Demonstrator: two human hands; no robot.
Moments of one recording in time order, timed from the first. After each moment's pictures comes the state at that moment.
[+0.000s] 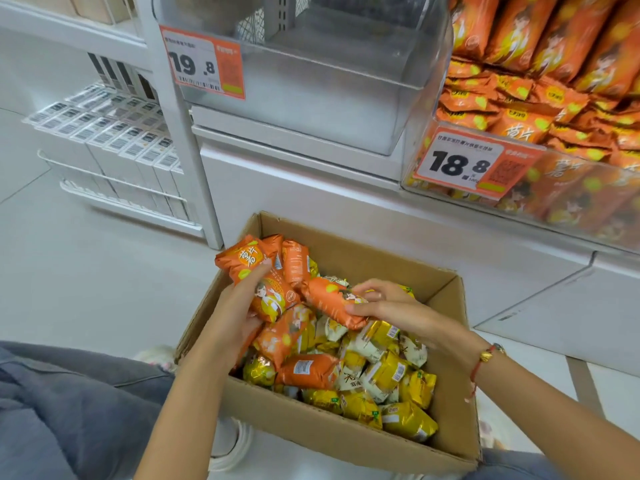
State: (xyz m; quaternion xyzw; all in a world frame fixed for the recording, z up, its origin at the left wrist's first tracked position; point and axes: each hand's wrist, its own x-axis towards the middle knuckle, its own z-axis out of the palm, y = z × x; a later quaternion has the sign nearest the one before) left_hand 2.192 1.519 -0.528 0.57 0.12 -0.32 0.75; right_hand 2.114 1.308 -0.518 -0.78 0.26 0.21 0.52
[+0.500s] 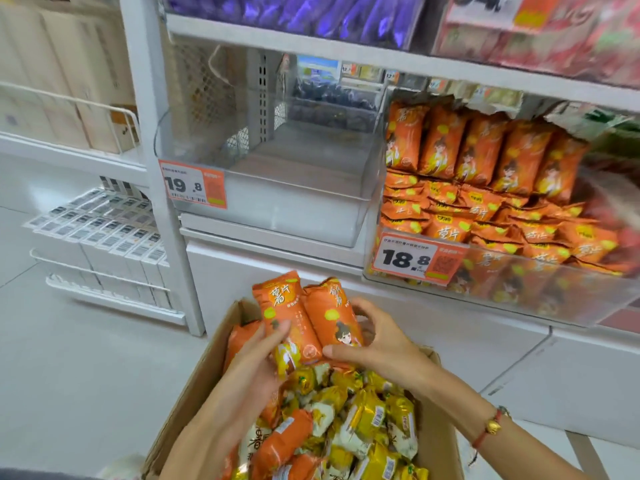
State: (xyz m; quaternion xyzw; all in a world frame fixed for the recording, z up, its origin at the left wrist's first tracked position) left_hand 2.184 1.484 -0.465 0.45 -0.03 -0.37 0.81; right_hand 2.121 1.308 -0.442 -0.81 0.14 0.00 0.56
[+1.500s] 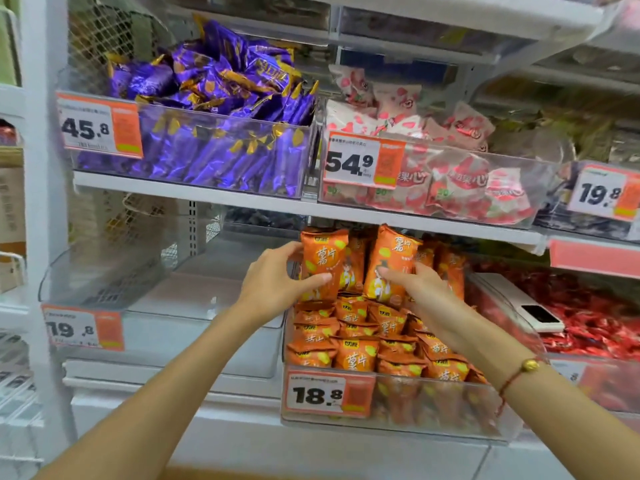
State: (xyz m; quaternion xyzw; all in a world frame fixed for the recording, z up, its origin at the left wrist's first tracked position) left_hand 2.312 1.300 -0.300 0.78 -0.42 0.06 0.46; right_hand 2.151 1.139 -0.278 -0.74 0.25 -0.25 0.57
